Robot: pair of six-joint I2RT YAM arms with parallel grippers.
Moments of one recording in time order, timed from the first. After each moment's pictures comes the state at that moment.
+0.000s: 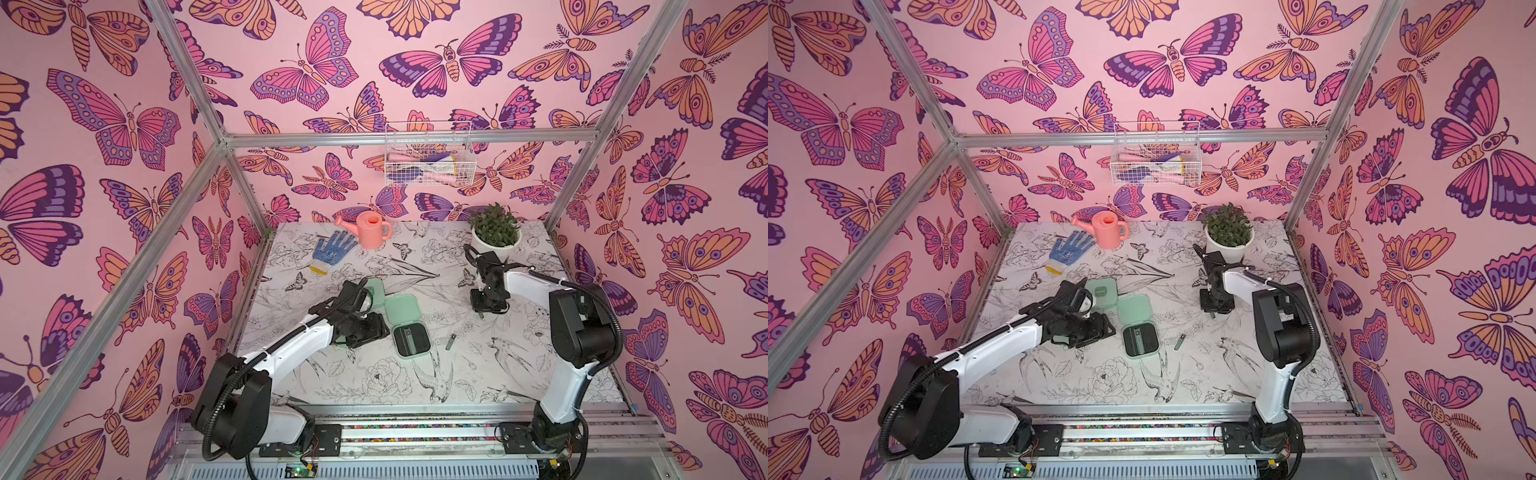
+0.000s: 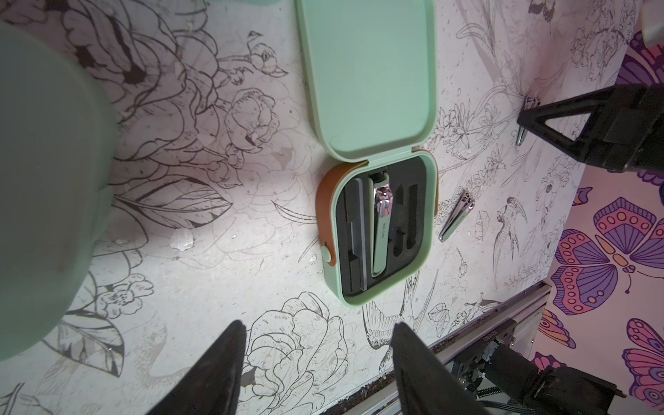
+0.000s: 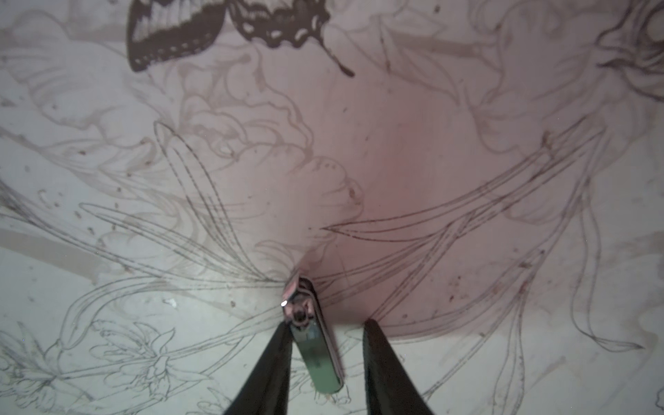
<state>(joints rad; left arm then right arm) -0.49 1.37 0.83 -0.55 0.34 -0.70 0.25 1.89 1.23 -0.71 0.03 0.26</state>
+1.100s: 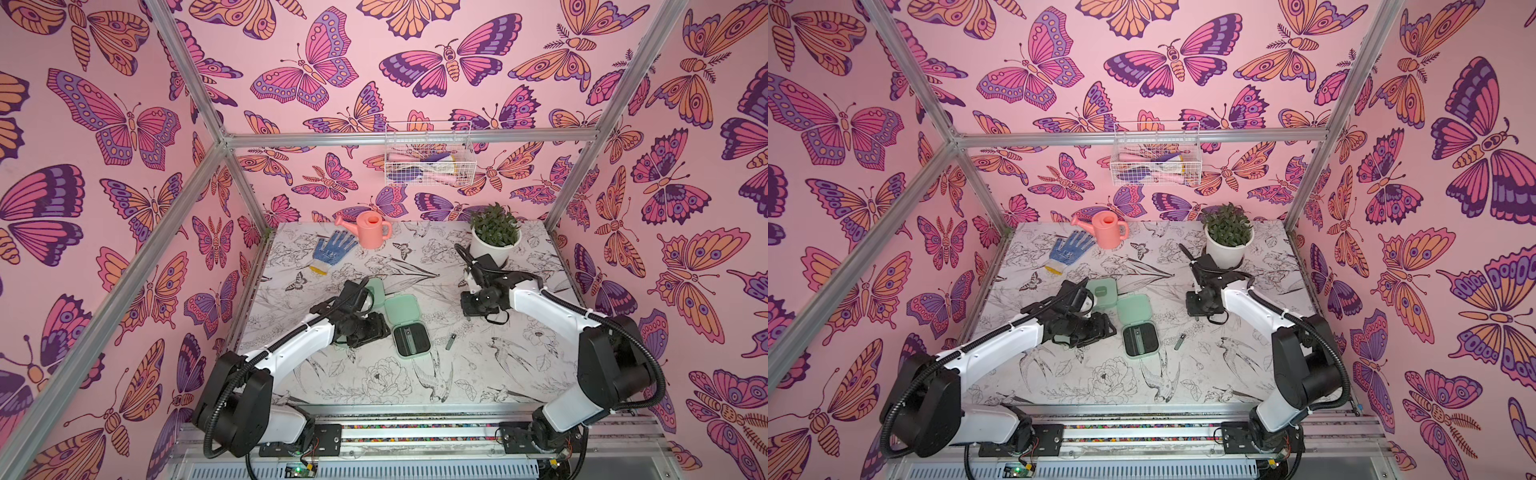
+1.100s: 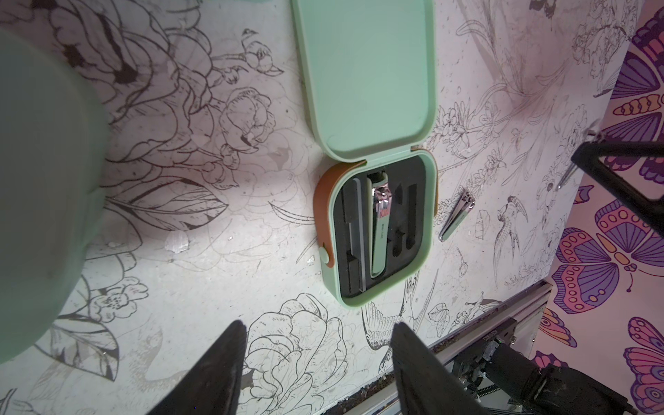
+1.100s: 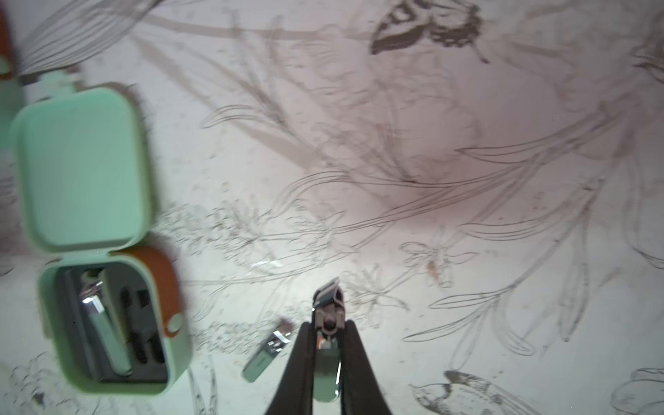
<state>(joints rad) -0.49 1.38 0.83 -0.55 0.34 -0.70 0.46 1.59 1.11 -0.70 -0.03 0.37</state>
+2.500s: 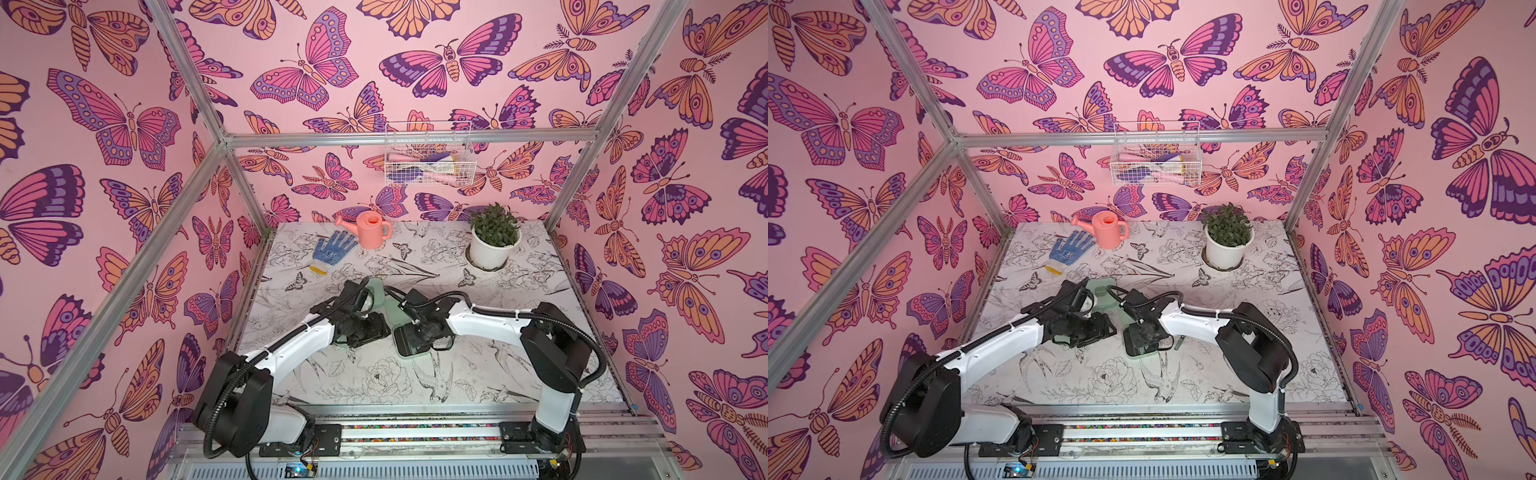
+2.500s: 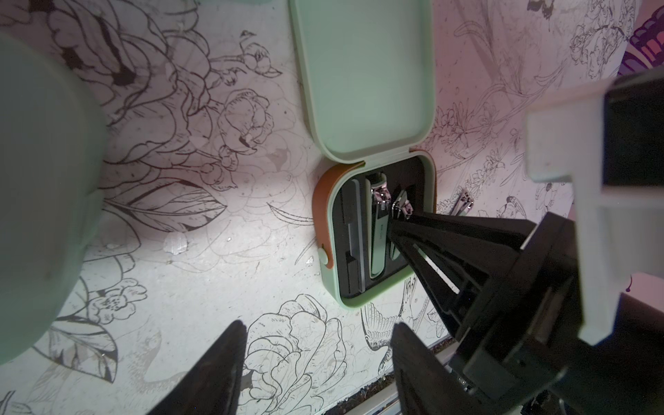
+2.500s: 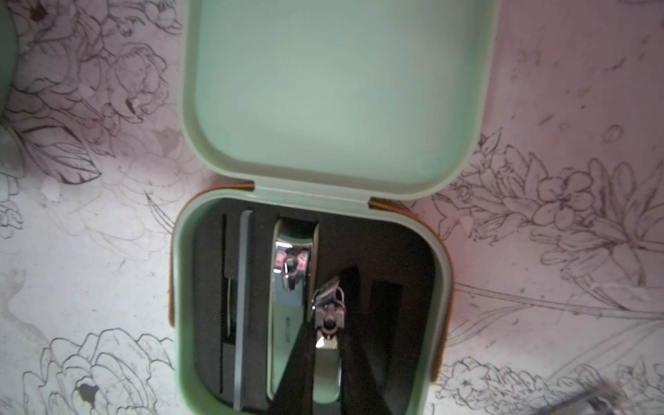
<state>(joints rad) -0.49 1.38 0.83 -0.55 0.34 -0.70 0.89 1.86 1.21 -0.58 0.06 0.56</state>
